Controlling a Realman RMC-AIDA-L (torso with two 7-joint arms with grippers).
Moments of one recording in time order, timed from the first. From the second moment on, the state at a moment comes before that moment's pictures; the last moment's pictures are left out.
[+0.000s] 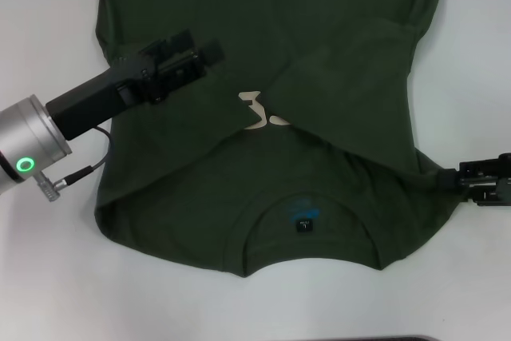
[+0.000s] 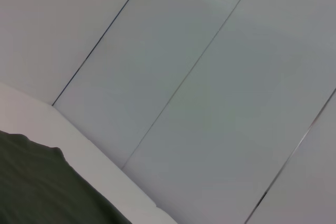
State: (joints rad) left arm -0.49 -2.17 0.53 0.39 1.77 1.57 -1.40; right arm 0.41 1.92 -0.50 -0.51 -2.38 -1.63 2.35
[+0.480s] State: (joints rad) left arm -0.49 -2.17 0.53 0.39 1.77 1.56 -1.40; right arm 0.38 1.92 -0.50 -0.52 -2.38 -1.67 2.36
